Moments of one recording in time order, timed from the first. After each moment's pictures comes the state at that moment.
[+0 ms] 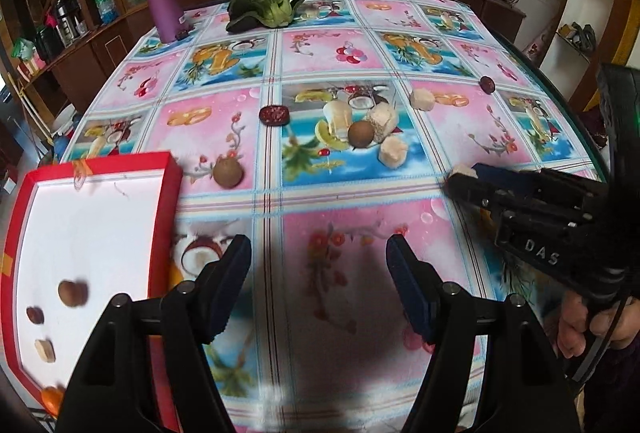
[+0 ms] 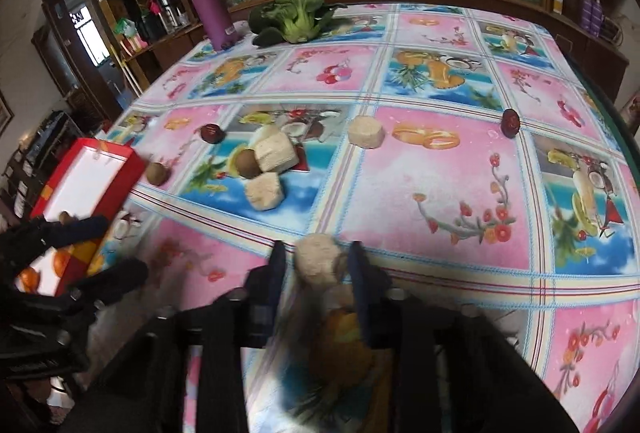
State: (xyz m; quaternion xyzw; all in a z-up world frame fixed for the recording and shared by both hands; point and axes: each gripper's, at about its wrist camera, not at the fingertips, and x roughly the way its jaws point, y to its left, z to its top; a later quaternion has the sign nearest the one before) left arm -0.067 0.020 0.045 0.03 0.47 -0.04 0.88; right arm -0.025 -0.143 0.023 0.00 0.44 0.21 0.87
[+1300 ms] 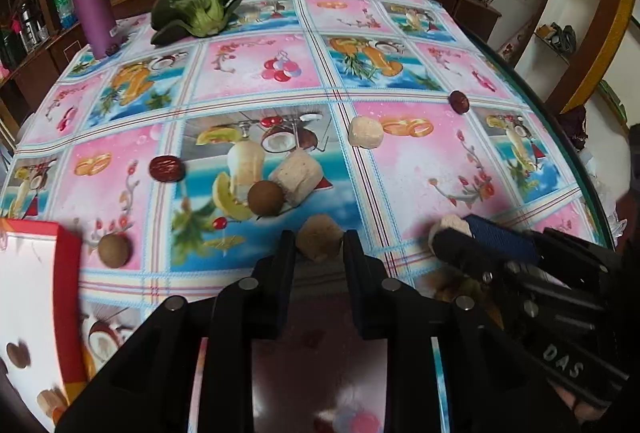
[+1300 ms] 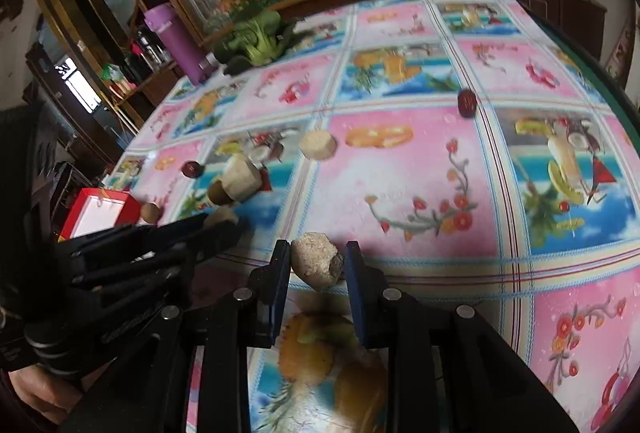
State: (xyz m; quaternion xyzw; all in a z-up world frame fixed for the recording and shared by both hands) left arm -0.011 -0.030 0.031 0.00 0.47 -0.10 0.88; right arm -0.021 -0.183 0.031 0.09 0.43 0.20 0.88
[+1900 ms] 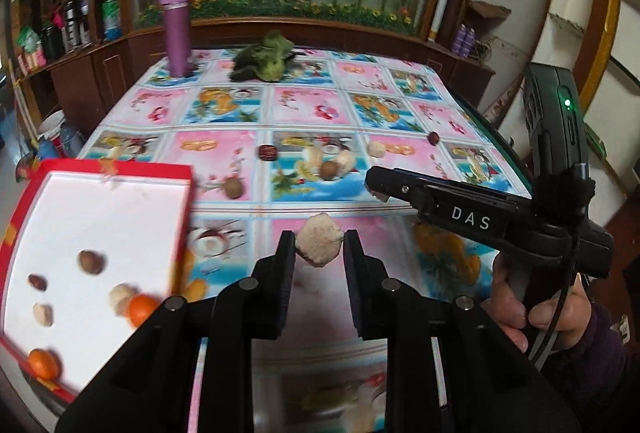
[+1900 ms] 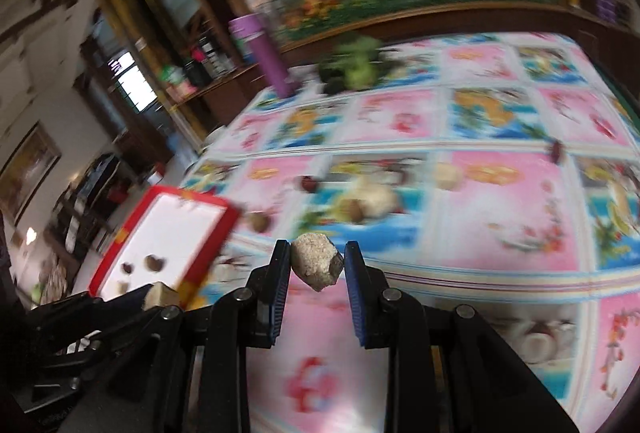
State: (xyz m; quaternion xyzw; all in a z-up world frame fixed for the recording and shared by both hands) left arm -0.141 0.050 0.094 -0.05 0.38 -0.07 0.92; right arm -0.053 -0.108 0.074 0.09 0.38 0.30 0.87
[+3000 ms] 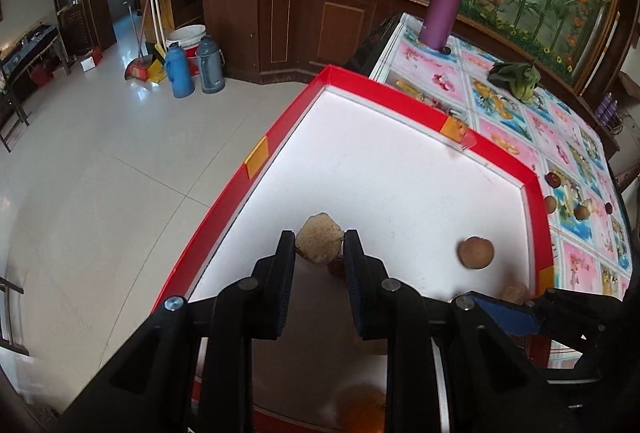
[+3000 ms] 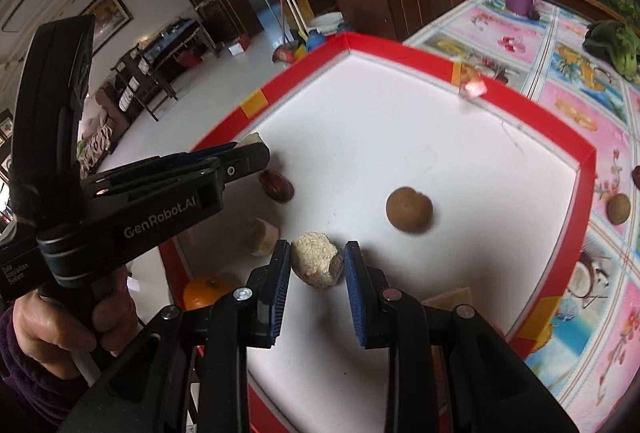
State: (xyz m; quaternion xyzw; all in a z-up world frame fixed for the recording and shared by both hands) left arm -0.158 0.317 0.037 -0.14 0.43 0.15 0.88; right arm -0.113 0.165 0.031 -0.07 0.47 0.45 0.76
